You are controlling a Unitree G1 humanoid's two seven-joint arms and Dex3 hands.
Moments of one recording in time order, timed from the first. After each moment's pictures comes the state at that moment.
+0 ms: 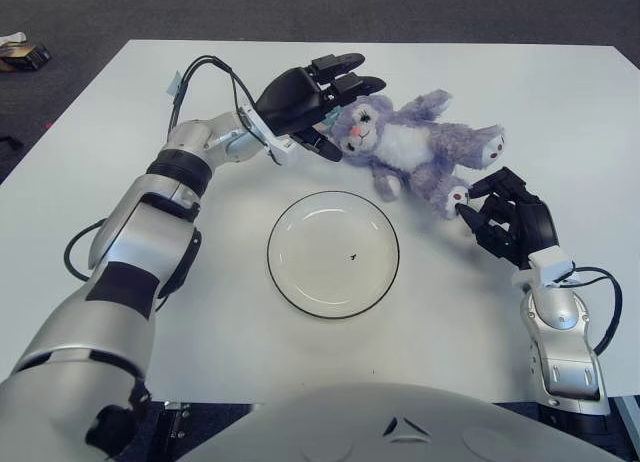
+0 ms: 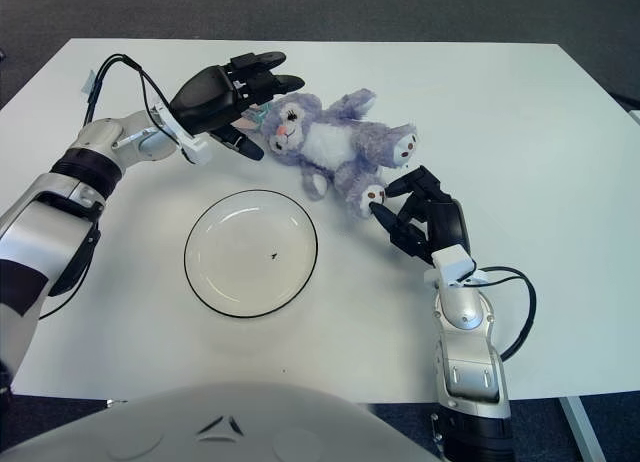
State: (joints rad) left arm -1.08 0.41 -0.58 1.06 1.09 -0.88 0.72; right arm 0.25 -0.17 -0.11 -0.41 -0.15 0.02 0.02
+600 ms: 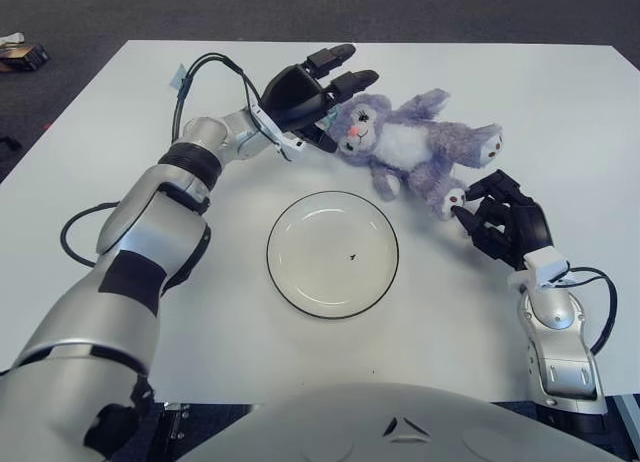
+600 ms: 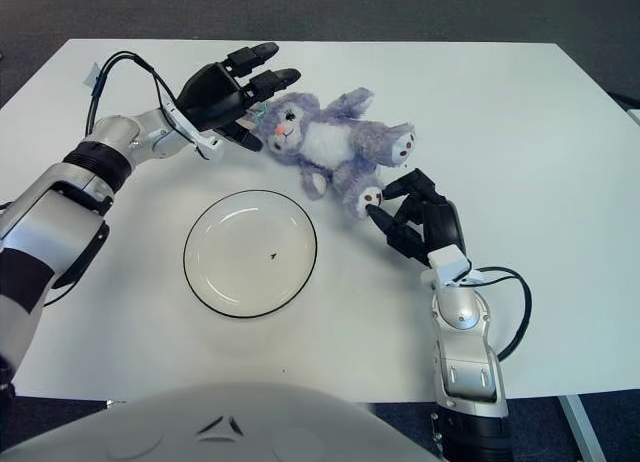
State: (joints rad) left arm -1.10 0.36 -0.61 1.14 0.99 -0.81 0.56; right arm 0.25 -0.17 -0.10 -0.41 -0.15 0.02 0.03
